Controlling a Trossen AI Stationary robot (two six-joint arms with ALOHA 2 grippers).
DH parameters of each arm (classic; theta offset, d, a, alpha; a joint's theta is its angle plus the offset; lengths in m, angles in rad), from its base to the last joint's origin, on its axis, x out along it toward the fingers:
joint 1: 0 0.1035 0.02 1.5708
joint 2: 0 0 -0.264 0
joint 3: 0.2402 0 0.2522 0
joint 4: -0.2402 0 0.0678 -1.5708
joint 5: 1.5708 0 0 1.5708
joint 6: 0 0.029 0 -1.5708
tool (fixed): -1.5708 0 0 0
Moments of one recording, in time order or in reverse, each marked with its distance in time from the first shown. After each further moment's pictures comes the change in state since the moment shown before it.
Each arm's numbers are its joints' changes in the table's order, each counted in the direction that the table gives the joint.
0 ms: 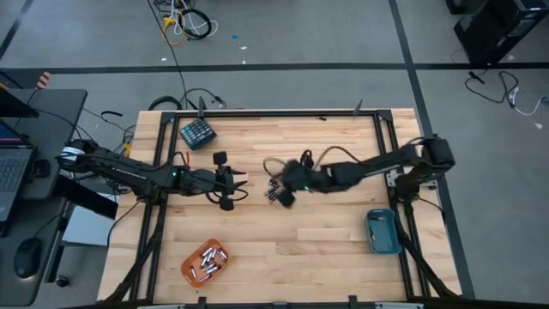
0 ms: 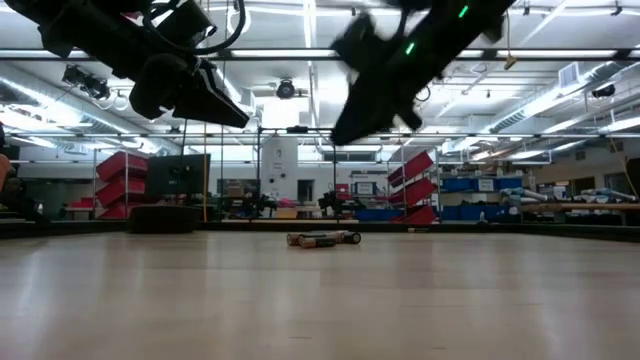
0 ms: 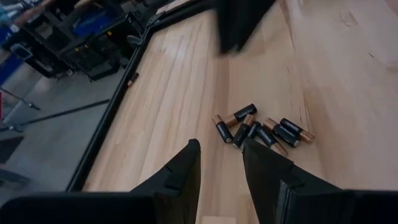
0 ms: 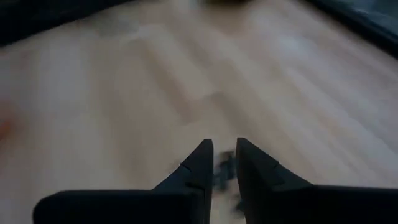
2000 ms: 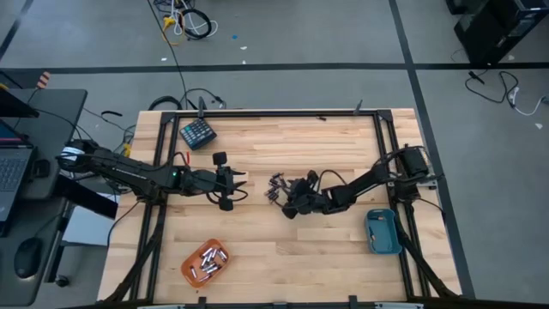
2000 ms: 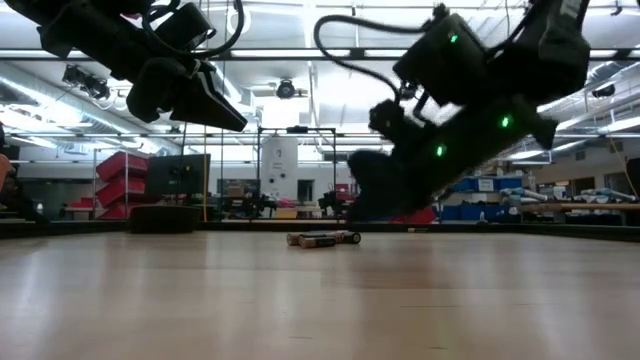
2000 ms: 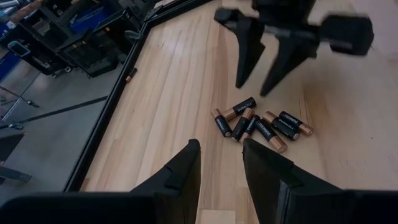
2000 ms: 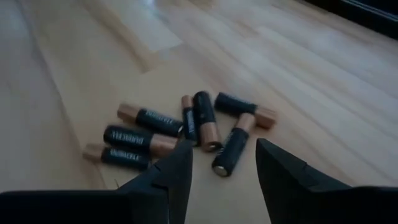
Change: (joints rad) left arm 0.000 0.000 0.000 -0.024 0.000 -0.003; right arm 0.111 -0.254 -0.277 0.545 -0.307 0.018
